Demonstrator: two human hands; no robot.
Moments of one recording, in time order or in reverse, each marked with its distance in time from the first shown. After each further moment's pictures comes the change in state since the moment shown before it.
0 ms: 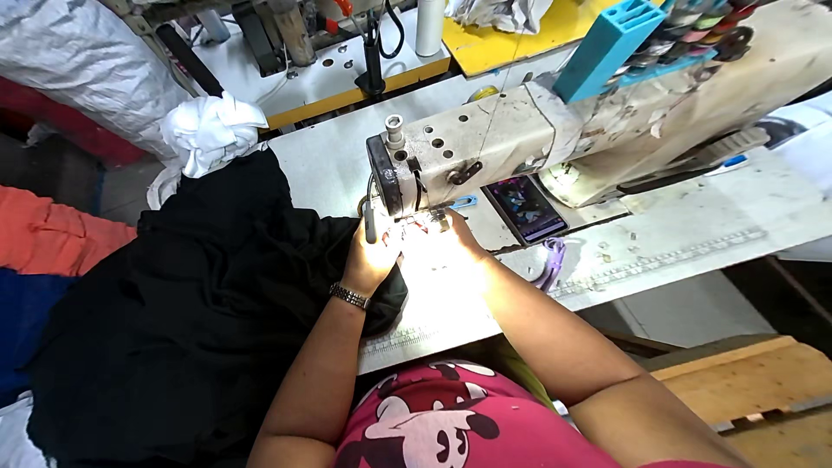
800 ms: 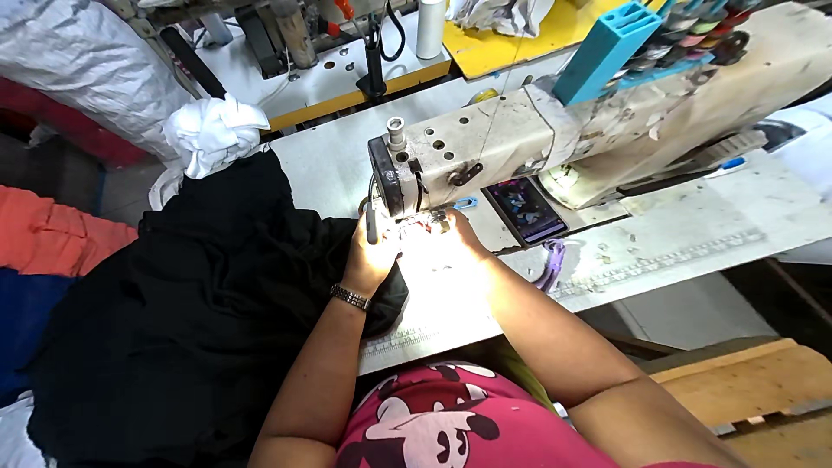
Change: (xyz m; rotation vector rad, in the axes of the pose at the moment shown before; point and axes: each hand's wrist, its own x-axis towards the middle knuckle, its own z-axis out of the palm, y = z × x) left_hand 0.002 0.002 -0.001 0.014 0.031 0.012; right_hand 0.003 0.001 -0.003 -0.037 -0.037 0.078
